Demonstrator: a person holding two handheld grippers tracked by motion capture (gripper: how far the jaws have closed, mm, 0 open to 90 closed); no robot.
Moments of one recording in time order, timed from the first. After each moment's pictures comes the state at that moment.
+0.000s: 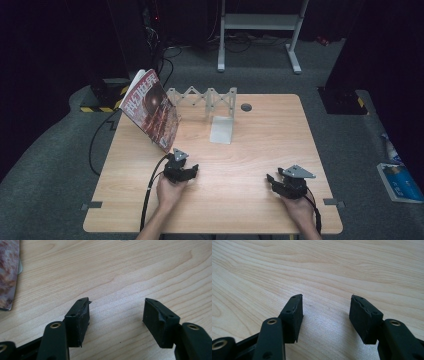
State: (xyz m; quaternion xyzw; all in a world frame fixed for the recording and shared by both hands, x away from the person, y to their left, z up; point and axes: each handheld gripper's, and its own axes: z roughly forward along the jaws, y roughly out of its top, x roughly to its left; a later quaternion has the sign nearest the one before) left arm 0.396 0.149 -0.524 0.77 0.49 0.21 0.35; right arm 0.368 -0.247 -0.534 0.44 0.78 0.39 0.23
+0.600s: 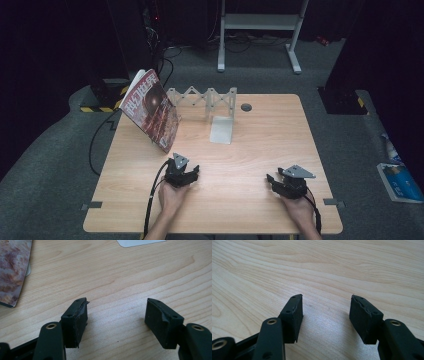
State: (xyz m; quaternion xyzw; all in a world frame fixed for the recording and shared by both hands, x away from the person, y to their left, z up) left arm 0.384 0.146 -0.534 0.74 0.50 0.25 0.37; right arm 0.368 -0.247 -0.534 0.44 0.78 0.39 0.23
